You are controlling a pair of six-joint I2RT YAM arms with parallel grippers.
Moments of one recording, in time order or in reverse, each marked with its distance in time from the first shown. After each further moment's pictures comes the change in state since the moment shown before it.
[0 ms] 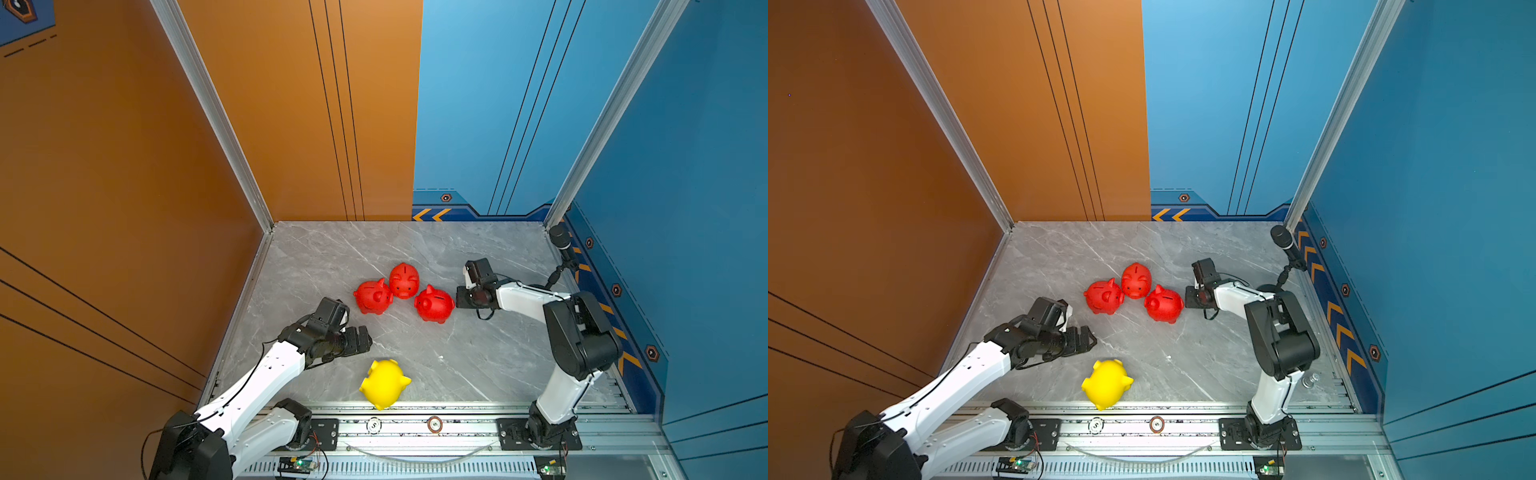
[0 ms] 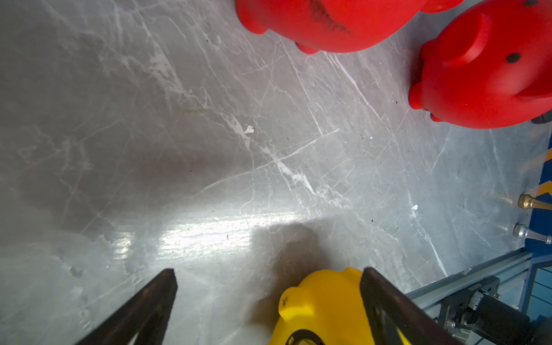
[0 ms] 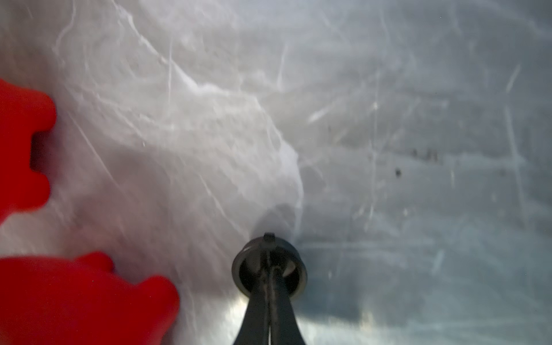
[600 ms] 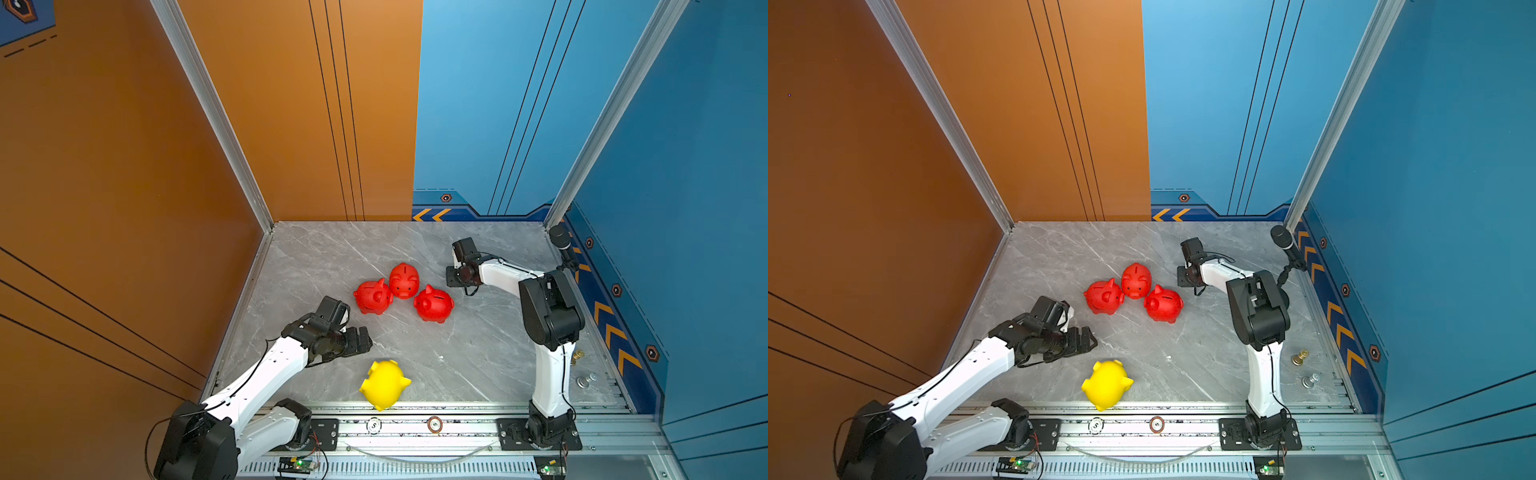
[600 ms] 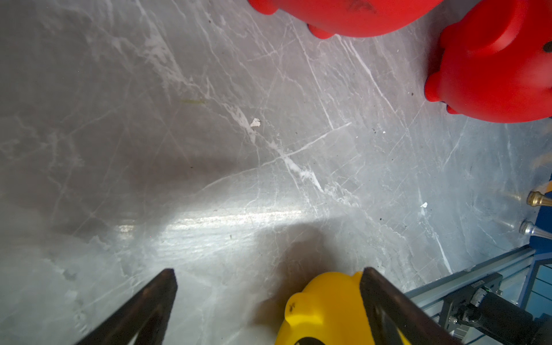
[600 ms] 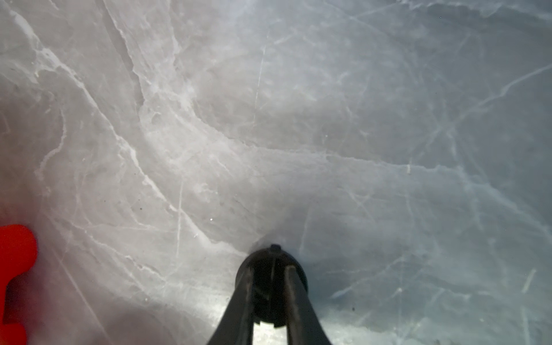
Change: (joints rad) left arm 0.023 0.050 0.002 0.001 0.031 0.018; right arm 0.005 0.245 0.360 -0.126 0.074 -0.044
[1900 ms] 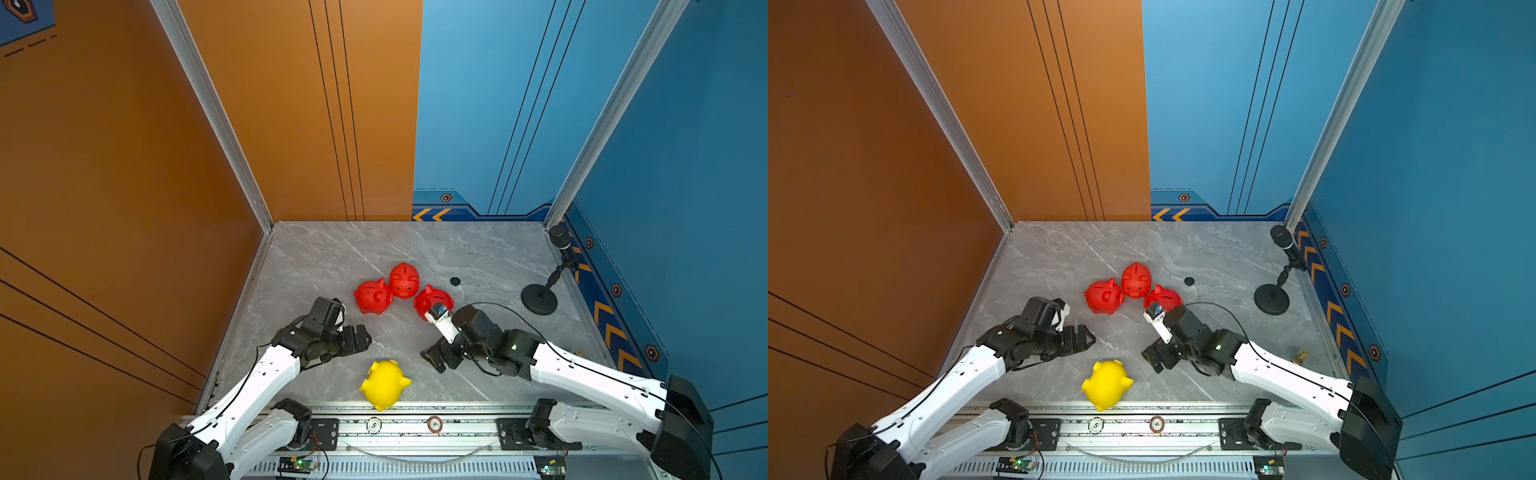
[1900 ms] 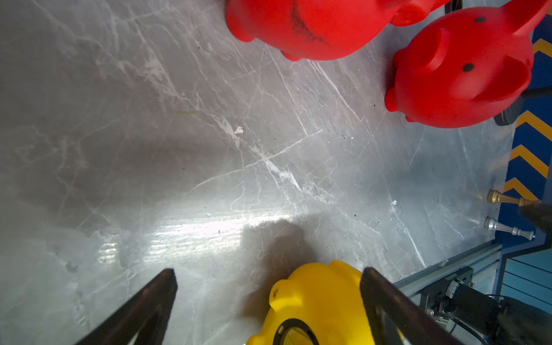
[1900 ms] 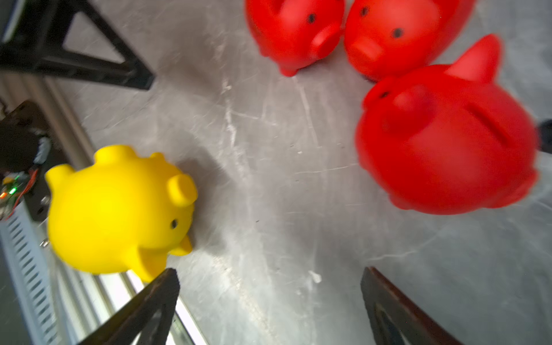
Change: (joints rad) left arm 0.002 -0.105 0.000 -0.016 0.023 -0.013; right arm 0.638 -0.974 -0.699 -0.012 -0.095 -0.103
